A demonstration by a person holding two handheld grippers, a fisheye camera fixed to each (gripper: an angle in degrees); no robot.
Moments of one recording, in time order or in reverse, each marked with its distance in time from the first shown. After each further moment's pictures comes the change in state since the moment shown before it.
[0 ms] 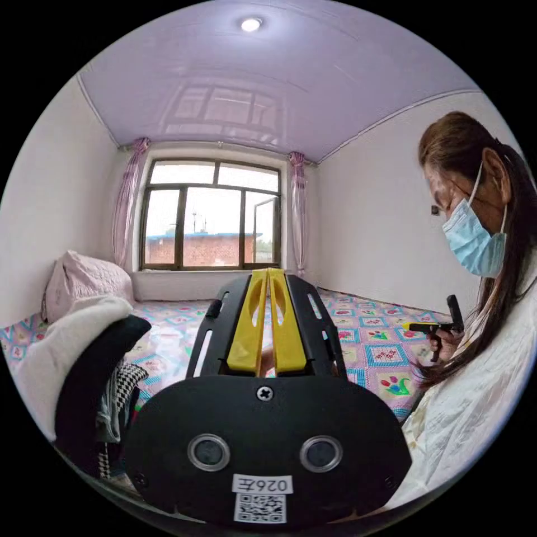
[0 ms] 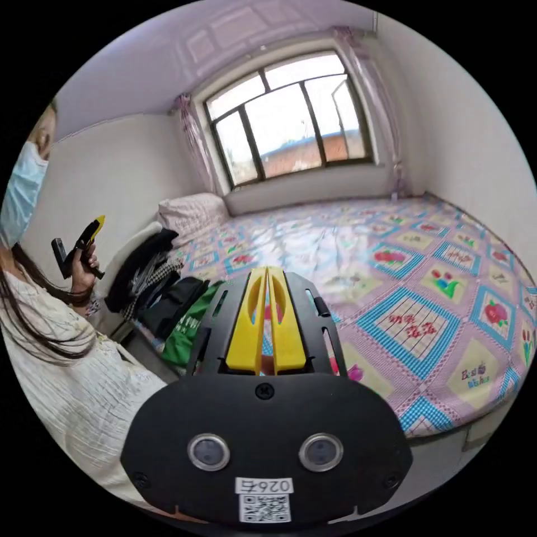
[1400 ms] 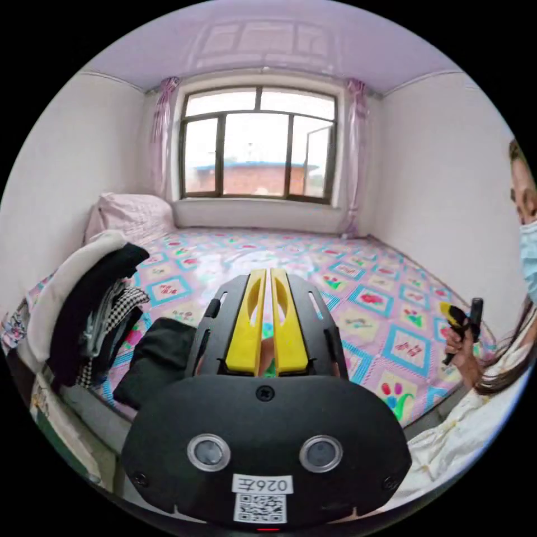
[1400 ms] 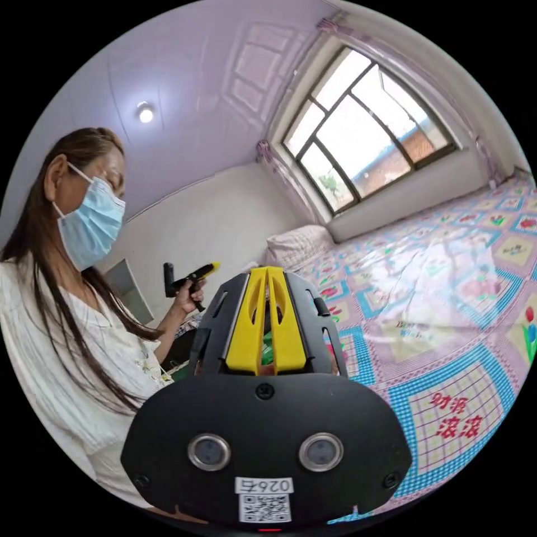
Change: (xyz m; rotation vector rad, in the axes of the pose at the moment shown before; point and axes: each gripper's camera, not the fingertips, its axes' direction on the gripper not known) left arm 0.092 0.014 0.266 -0.553 -0.415 -0.151; right arm 0.149 -0.046 0.001 0.059 -0.771 0.069
